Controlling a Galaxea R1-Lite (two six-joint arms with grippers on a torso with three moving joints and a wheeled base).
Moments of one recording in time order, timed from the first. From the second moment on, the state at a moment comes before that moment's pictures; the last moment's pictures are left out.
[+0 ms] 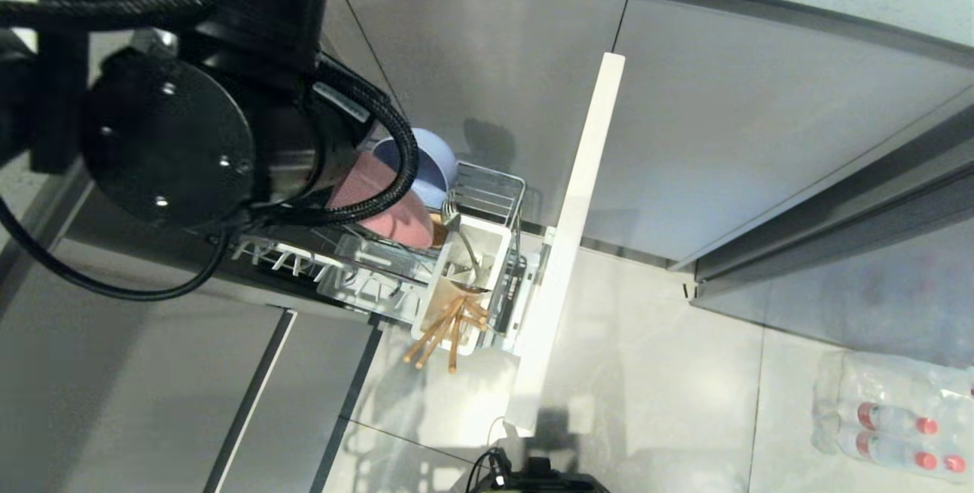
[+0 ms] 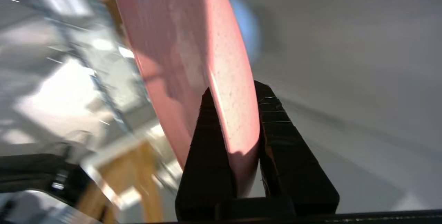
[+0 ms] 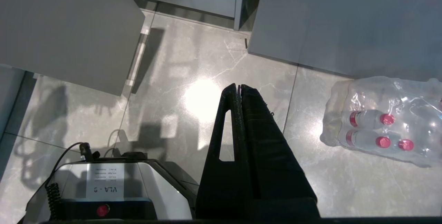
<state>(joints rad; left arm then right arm) -0.87 1.58 -1.56 0.36 0.93 -1.21 0.00 0.00 0.00 0.00 -0.01 0.03</state>
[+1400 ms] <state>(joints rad) -1.15 1.46 -1.94 -0.63 0.94 0.67 0.00 0.00 0.00 0.00 -0.01 0.03</state>
